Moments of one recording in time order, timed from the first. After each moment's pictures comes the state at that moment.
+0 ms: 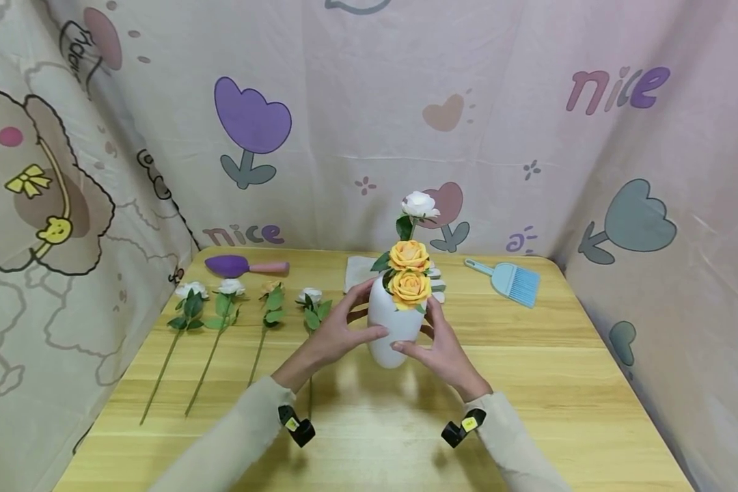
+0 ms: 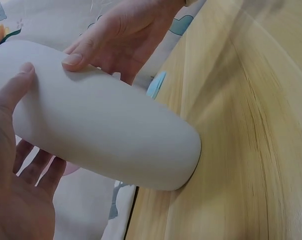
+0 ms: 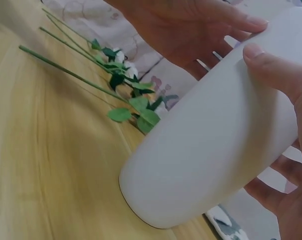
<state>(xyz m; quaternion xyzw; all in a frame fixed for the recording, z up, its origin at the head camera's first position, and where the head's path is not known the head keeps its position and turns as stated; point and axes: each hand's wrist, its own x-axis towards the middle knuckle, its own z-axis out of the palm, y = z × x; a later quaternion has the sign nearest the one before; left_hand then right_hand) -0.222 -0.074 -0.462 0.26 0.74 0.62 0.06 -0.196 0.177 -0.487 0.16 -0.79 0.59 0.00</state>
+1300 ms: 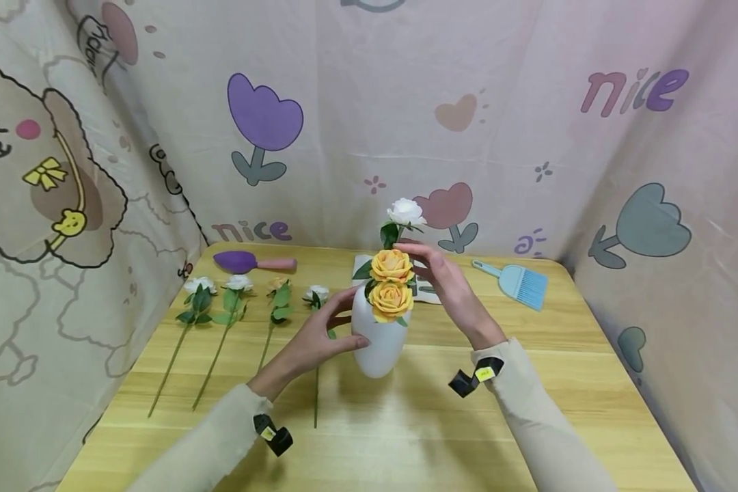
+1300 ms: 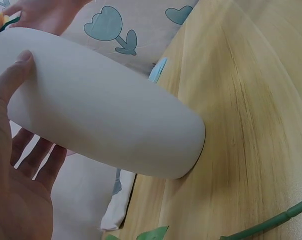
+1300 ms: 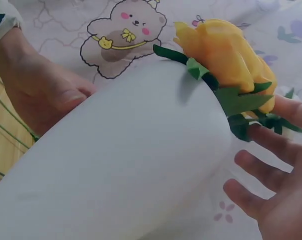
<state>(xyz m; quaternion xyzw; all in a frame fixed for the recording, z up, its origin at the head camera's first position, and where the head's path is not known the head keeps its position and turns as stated) -0.206 -0.121 -0.464 0.26 0.75 0.60 0.06 -0.230 0.160 -0.369 0.32 -0.71 0.62 0.00</state>
